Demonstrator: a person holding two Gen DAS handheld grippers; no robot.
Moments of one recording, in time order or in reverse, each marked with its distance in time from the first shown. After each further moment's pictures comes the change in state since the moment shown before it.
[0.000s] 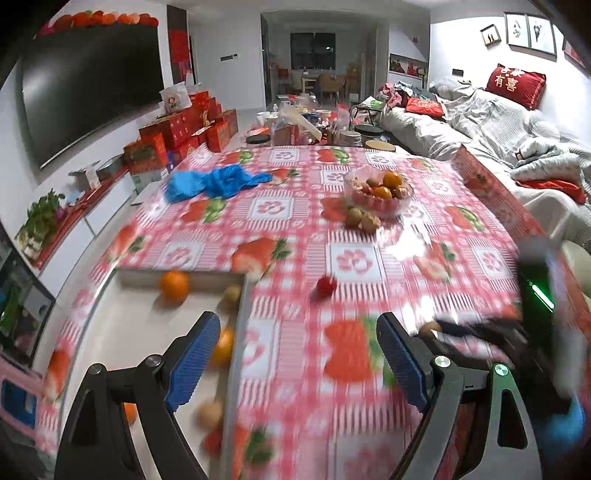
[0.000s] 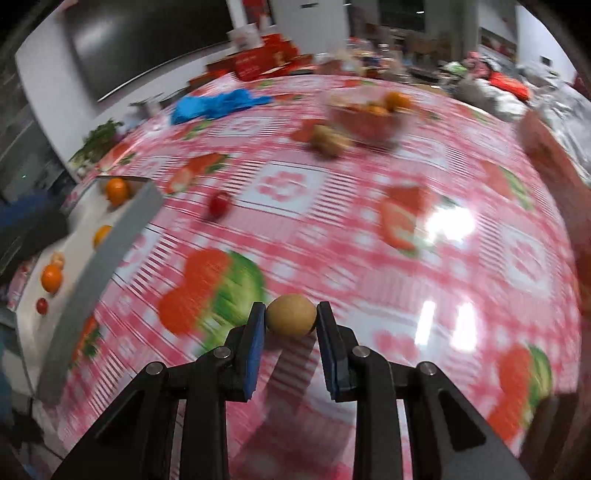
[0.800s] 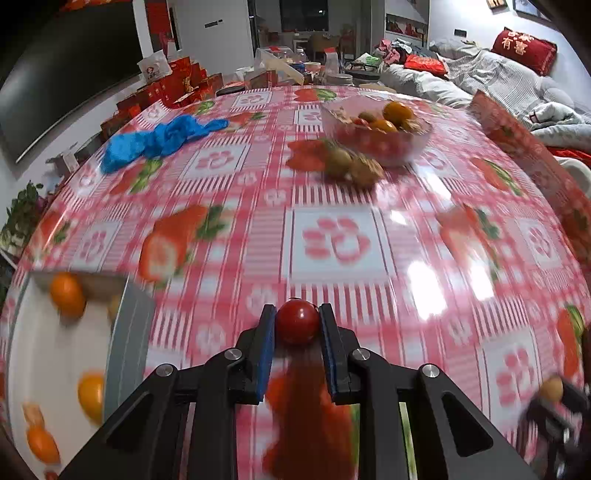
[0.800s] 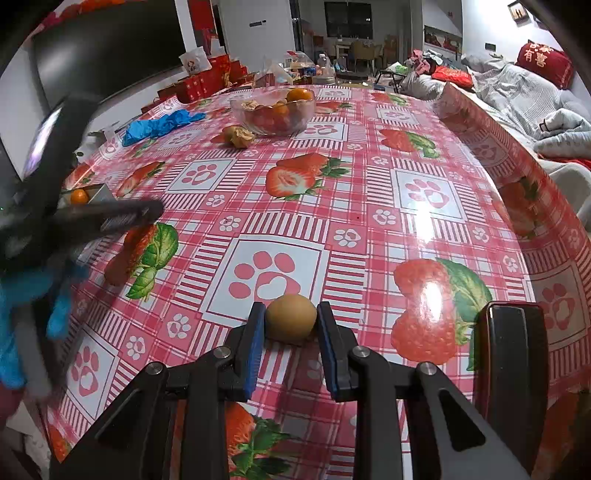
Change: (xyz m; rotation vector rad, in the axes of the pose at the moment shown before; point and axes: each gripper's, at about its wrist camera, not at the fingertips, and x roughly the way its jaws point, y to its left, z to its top) left arm 0.107 -0.044 -0.009 0.022 0.154 -0.004; right arm -0.031 -0.043 -0.046 0.100 -0.074 -0.117
